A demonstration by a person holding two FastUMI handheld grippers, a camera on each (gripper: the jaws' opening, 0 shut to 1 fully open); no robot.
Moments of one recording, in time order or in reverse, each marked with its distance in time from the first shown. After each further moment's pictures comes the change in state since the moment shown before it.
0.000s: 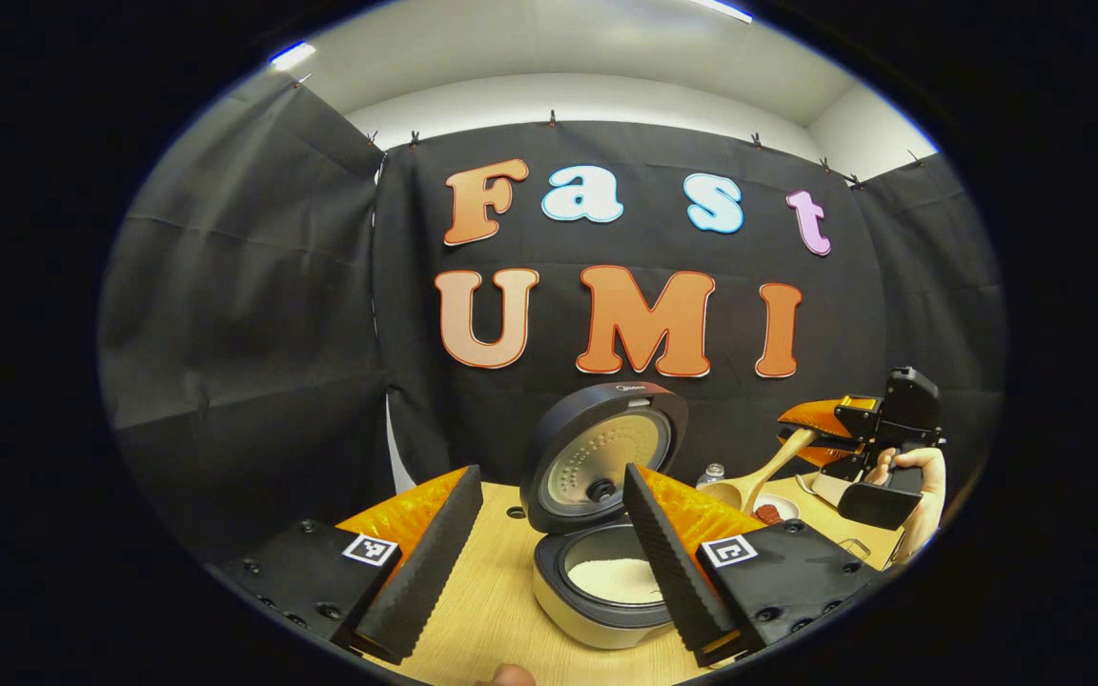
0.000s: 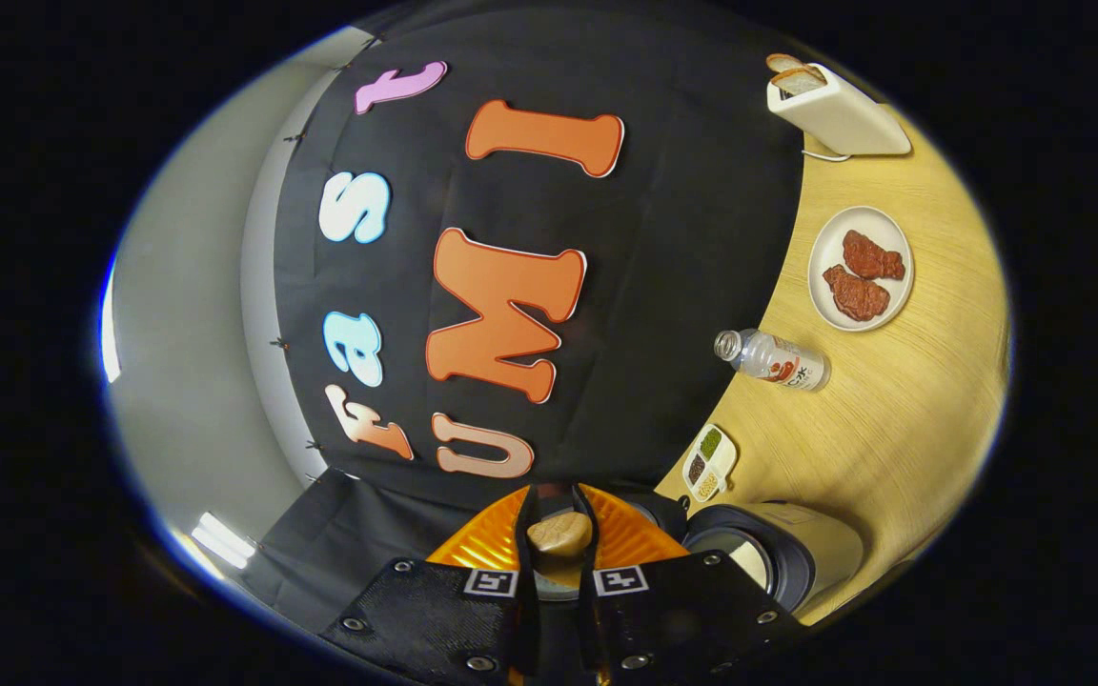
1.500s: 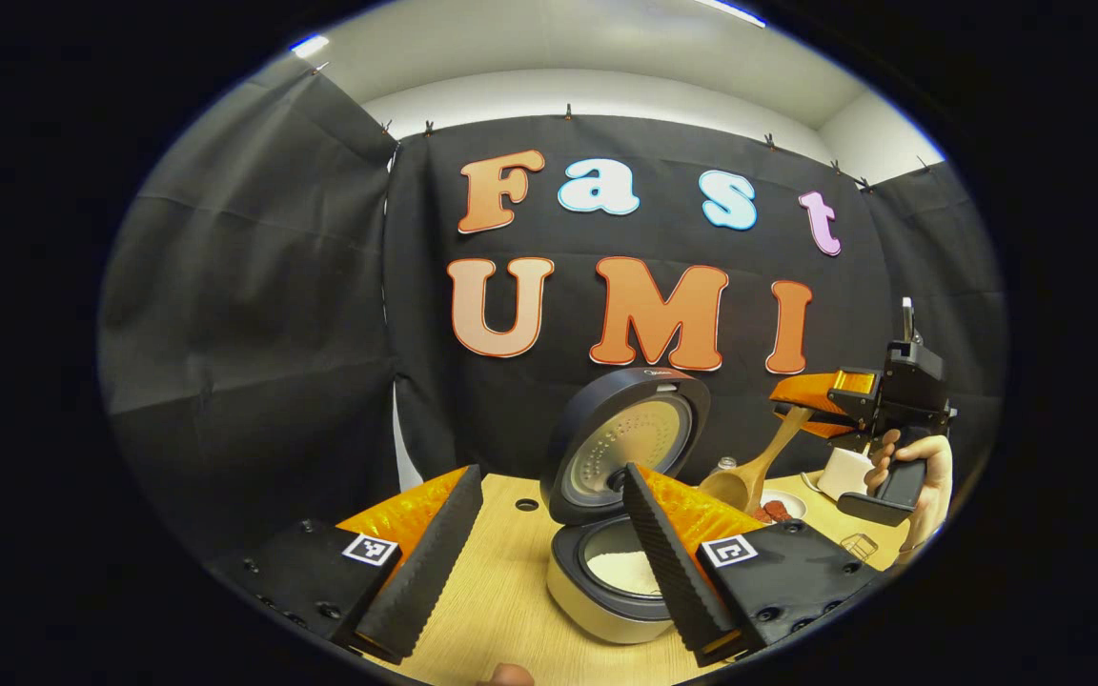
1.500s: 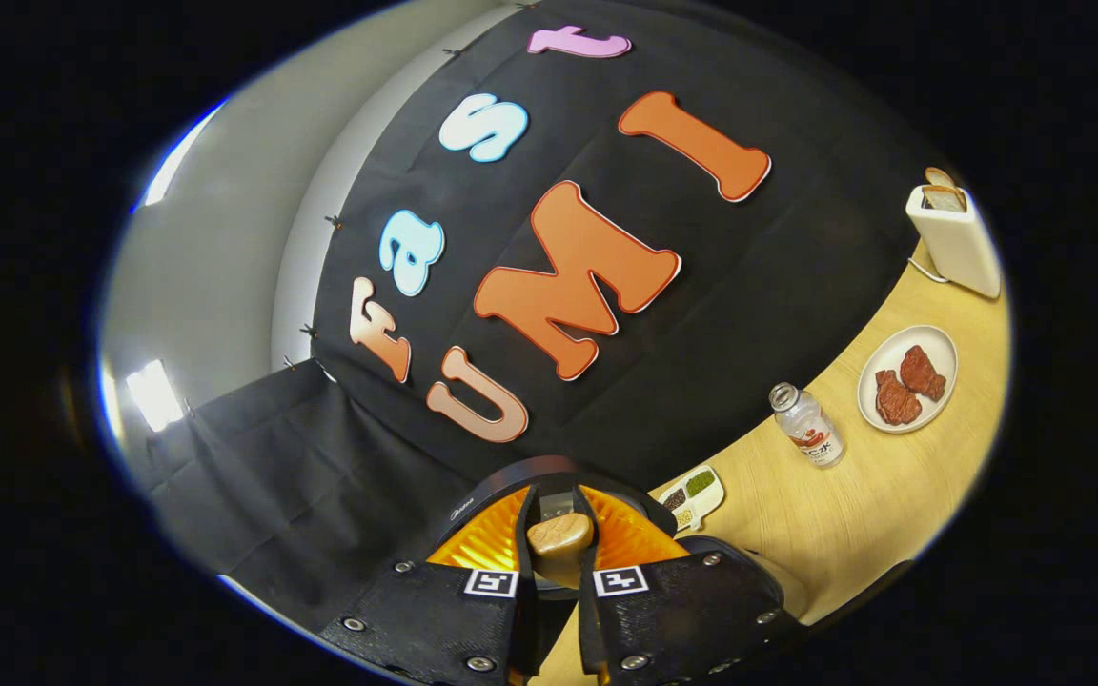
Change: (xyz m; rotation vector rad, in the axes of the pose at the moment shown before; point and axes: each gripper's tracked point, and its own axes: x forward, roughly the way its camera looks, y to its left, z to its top) left arm 0.004 0.023 -0.021 -0.029 0.010 0.008; right arm 0.006 0.047 -0.036 -0.450 0.013 0.044
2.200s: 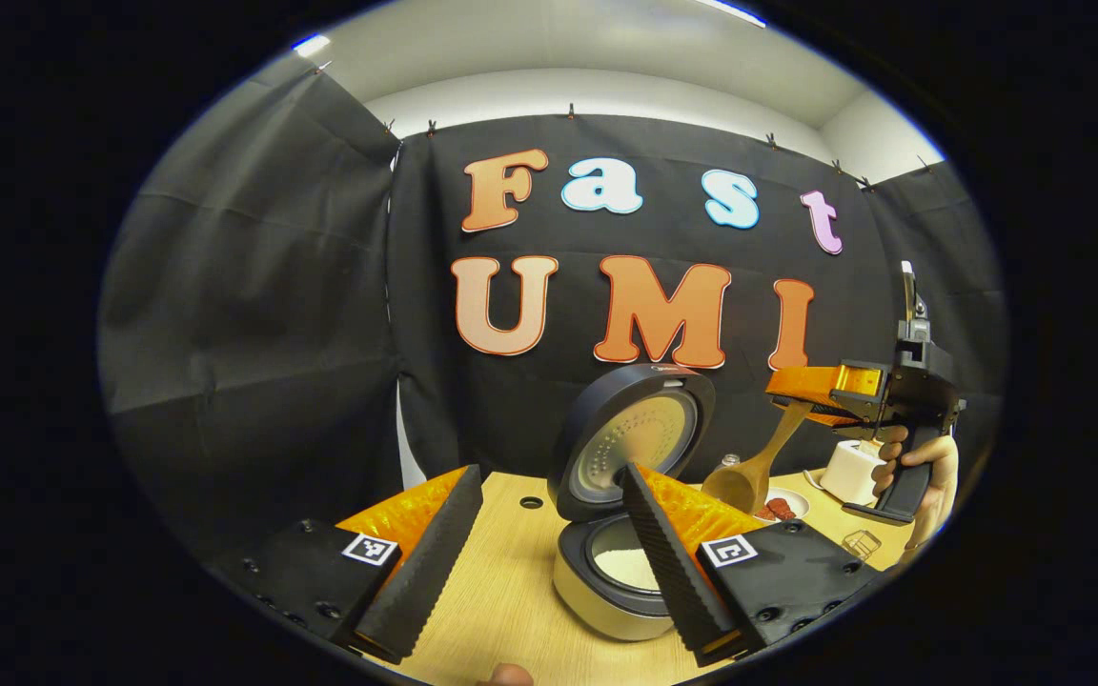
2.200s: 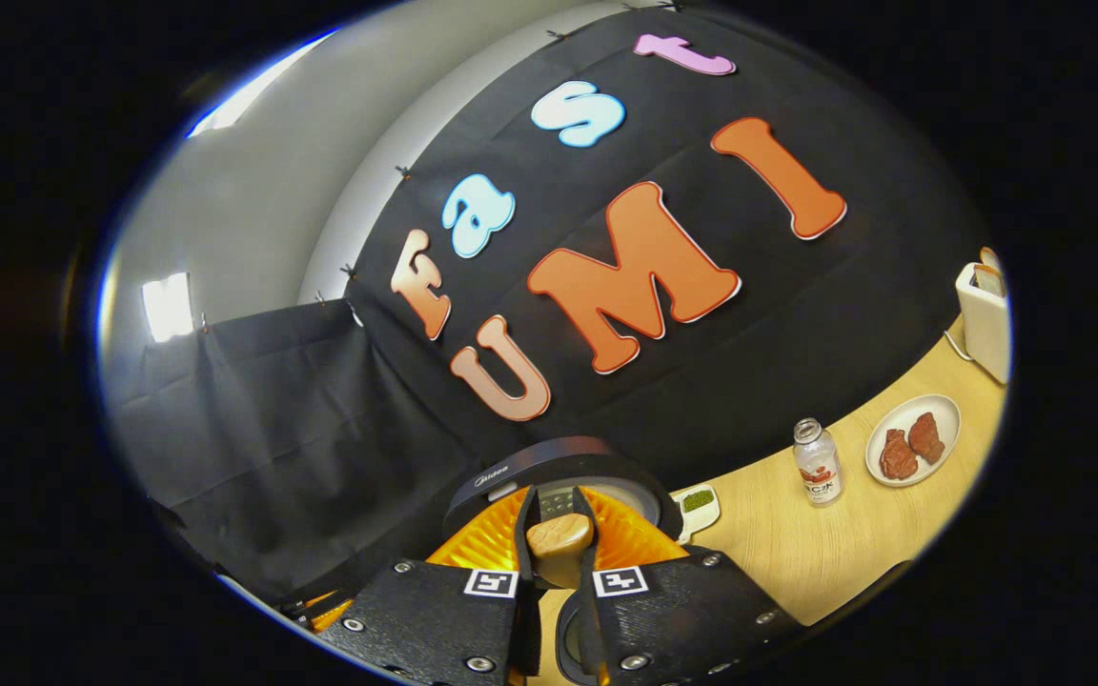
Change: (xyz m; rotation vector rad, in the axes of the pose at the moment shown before) left arm -0.005 0.008 -0.002 0.008 0.000 0.006; right arm -0.005 0.040 -0.025 -0.251 0.035 0.093
